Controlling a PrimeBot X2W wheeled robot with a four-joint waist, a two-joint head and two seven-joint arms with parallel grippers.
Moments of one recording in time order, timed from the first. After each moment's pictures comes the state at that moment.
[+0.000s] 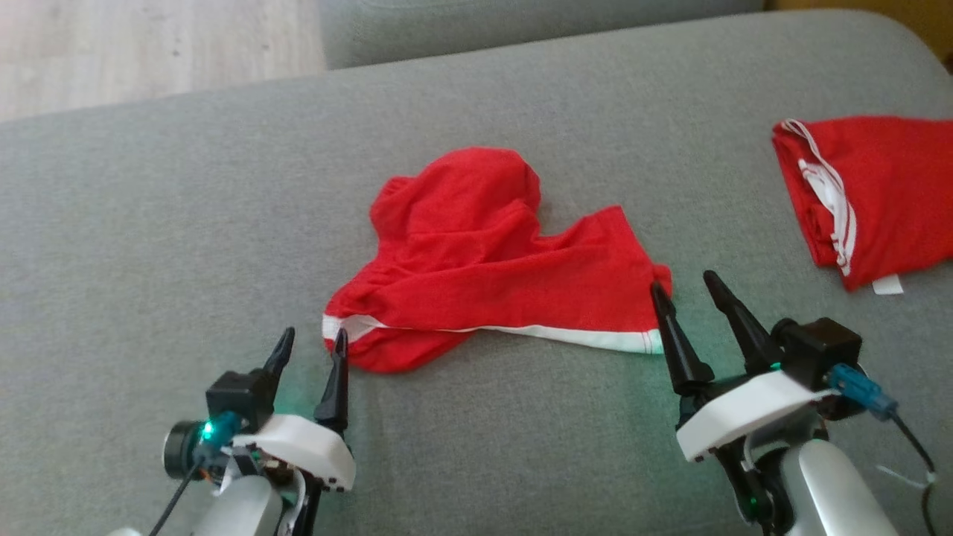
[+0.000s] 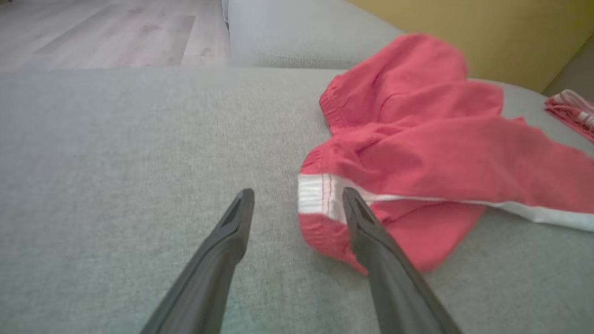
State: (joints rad) left arm -0.21 0.18 -0.41 0.46 -0.44 0.05 -0.13; right arm -0.07 -0.08 0.19 0.12 0.26 0.12 0.00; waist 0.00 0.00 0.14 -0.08
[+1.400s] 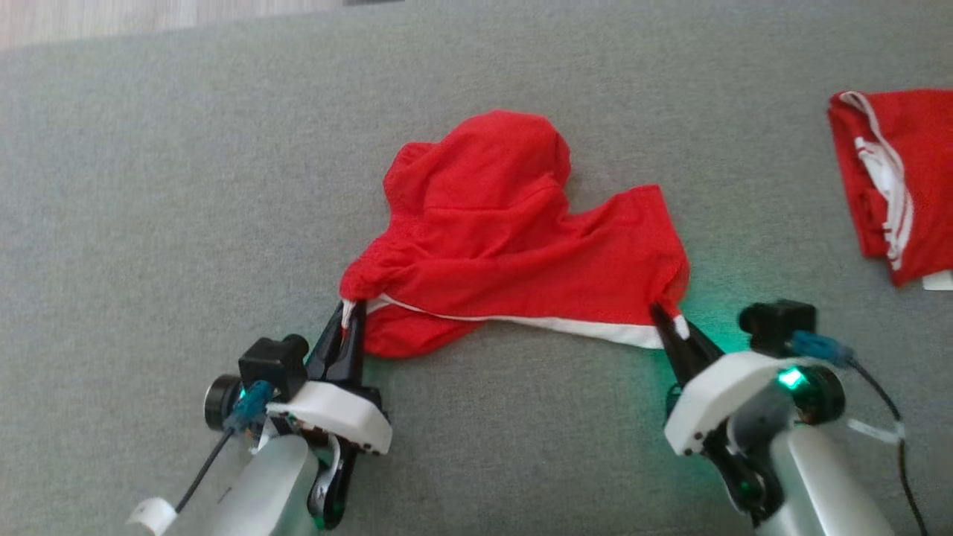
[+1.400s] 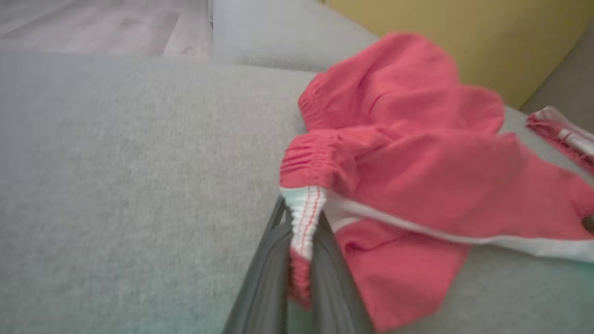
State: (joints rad) left arm -0.34 0.10 -0.47 0.60 -0.45 -0.02 -0.24; right arm -0.16 -0.06 0.19 0.29 0.30 0.12 0.21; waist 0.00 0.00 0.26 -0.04
